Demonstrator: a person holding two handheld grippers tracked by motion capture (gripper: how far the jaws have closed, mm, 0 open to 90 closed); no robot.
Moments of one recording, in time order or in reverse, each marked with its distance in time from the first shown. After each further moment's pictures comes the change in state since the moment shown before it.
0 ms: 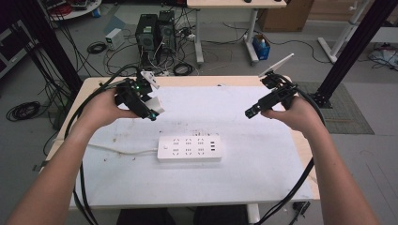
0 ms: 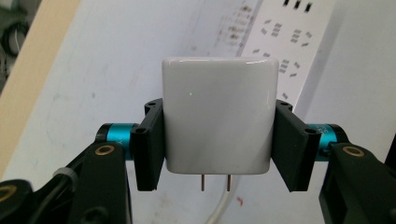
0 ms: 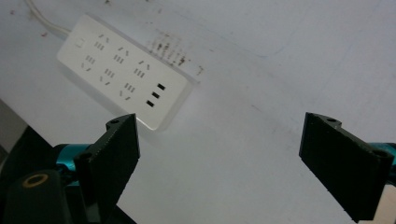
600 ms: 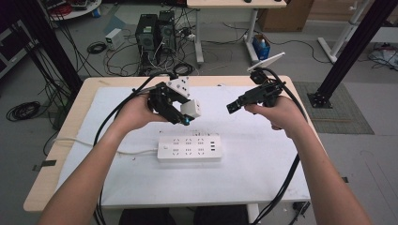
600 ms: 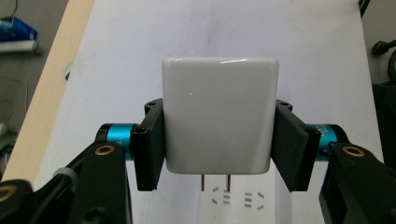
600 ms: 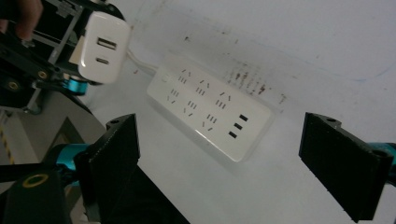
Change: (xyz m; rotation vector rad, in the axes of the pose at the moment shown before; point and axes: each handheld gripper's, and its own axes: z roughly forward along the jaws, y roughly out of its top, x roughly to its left) left arm -0.034 0.054 0.035 -0.266 -0.114 0.251; right arm 0.023 0.016 0.010 -0.058 0.249 0.109
